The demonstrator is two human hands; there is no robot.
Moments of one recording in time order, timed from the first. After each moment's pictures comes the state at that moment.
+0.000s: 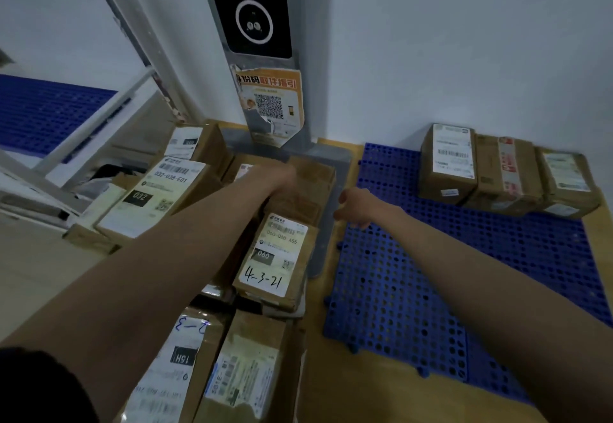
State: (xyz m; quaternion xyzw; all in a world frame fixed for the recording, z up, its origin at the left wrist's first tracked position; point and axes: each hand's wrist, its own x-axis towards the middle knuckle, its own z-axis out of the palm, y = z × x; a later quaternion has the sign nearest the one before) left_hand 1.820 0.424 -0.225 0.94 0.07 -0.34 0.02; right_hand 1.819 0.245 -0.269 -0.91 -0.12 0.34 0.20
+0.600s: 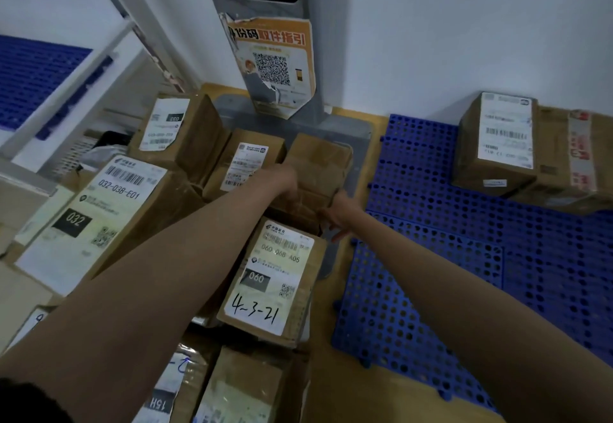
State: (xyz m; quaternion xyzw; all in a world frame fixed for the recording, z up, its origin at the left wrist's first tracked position) left_hand 1.861 0.441 -0.305 0.90 0.14 -0.40 0.05; right_hand 1.857 0.306 -0.376 -0.82 0.06 0.43 0.37
